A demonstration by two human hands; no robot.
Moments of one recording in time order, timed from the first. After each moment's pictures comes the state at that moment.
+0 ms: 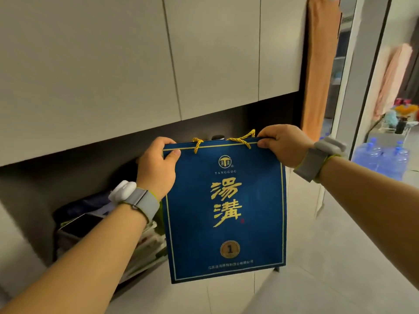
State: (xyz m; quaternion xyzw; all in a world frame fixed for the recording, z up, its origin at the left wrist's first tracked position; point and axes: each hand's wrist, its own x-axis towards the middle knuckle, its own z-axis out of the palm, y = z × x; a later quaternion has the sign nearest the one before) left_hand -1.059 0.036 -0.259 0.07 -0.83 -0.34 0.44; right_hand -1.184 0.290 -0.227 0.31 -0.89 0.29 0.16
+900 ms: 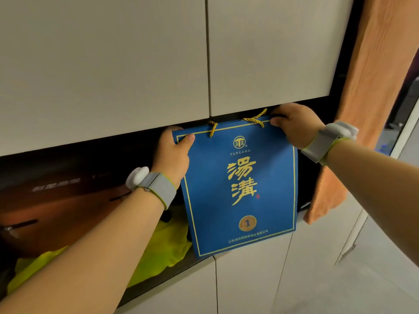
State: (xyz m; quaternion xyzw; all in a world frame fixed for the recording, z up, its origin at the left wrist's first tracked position) left_hand -1.487 0.125 -0.274 0.16 -0.71 -0.51 0.46; right_hand -1.665 0.326 -0.221 0.37 -0.85 0.33 0.19
